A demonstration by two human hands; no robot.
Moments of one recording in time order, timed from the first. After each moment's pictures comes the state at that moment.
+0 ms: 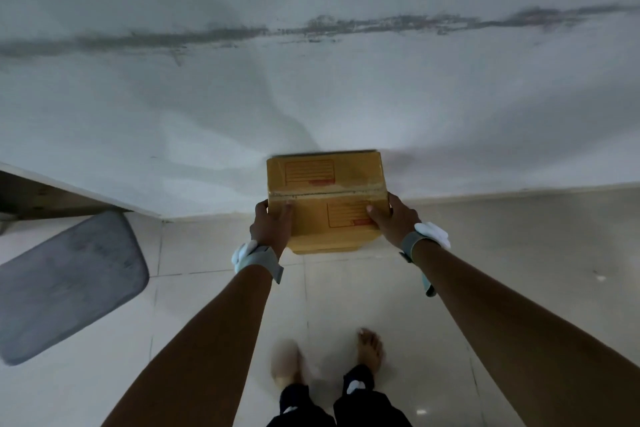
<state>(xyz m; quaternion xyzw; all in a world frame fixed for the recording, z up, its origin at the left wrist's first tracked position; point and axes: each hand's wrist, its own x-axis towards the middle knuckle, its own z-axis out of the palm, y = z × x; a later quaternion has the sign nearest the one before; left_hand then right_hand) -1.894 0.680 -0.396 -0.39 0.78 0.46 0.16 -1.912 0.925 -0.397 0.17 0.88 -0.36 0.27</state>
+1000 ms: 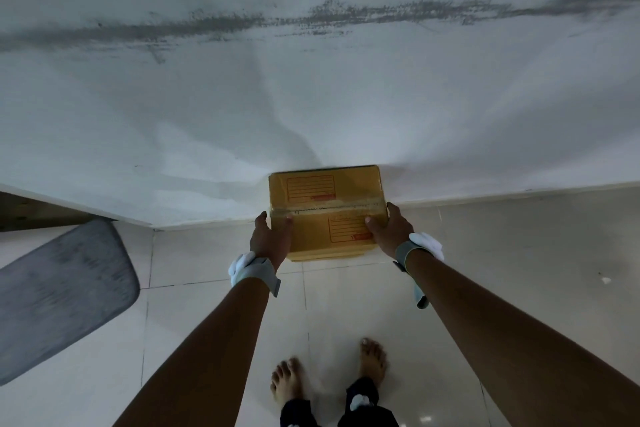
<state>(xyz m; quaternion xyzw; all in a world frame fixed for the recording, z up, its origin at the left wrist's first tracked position) -1.907 0.667 -0.451 -0.38 0.79 0.44 0.21 -1.925 0.910 -0.455 0.22 0.87 -0.34 0.27</state>
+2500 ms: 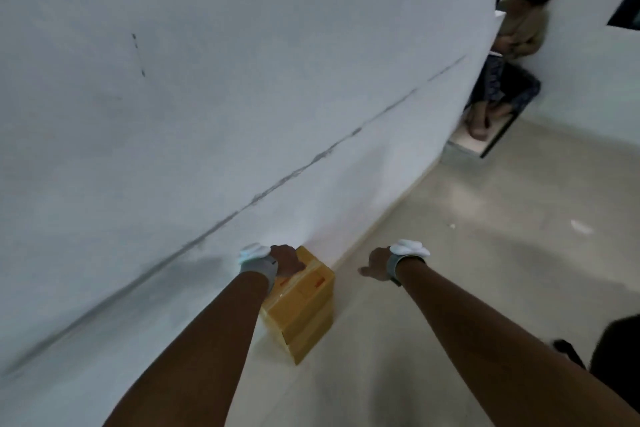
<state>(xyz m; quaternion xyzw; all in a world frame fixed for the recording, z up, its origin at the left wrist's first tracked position) -1.917 0.674 -0.117 0.38 0.88 -0.10 0.27 -1.767 0.874 -0.146 0.27 0.90 -0.05 0.33</state>
